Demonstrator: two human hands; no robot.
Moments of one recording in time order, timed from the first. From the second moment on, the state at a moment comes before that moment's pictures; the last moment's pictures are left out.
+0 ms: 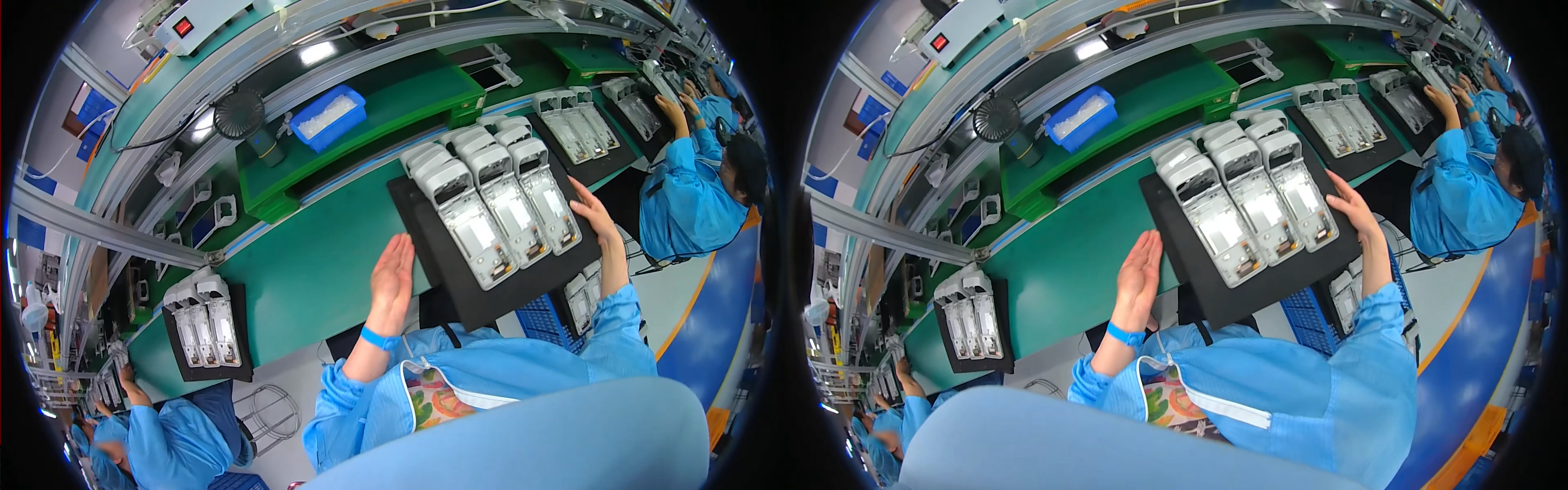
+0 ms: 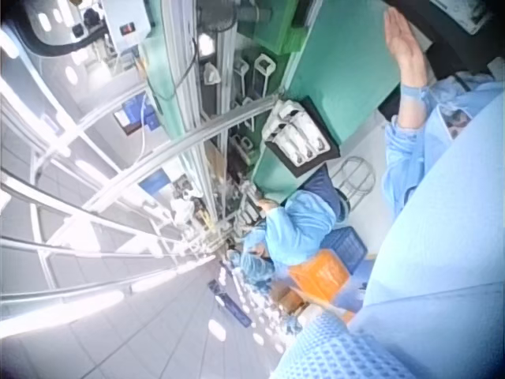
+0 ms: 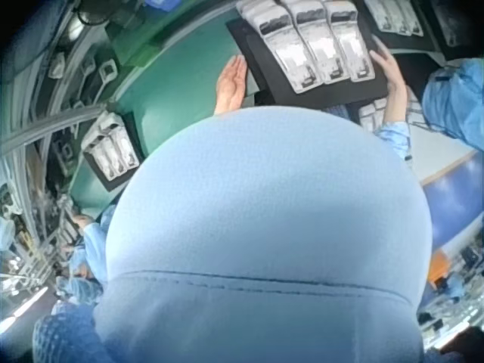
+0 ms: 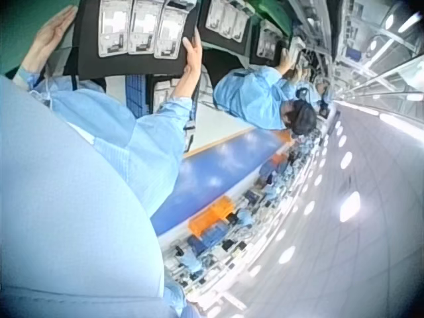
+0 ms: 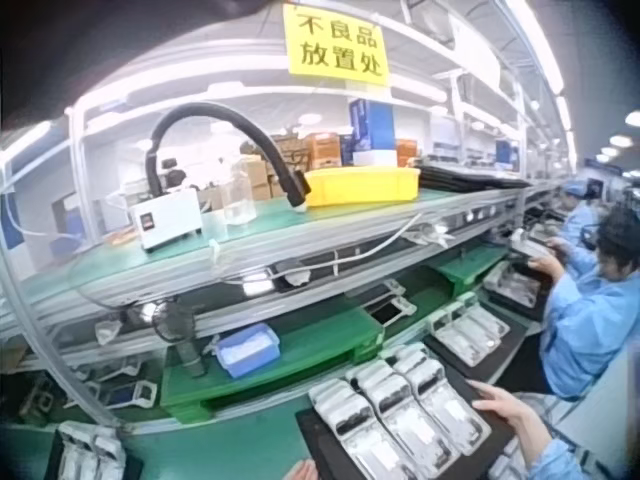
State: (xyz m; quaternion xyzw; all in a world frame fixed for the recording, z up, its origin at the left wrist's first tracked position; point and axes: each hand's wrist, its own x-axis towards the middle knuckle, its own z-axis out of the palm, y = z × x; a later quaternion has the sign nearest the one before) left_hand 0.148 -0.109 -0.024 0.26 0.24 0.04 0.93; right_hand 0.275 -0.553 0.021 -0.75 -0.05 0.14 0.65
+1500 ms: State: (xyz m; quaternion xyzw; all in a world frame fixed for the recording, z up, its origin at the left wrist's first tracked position) left_hand -0.175 0.155 -0.065 0.22 0.30 0.40 0.84; right_hand -0.013 0.082 -0.054 -0.44 -0.16 0.66 0.59
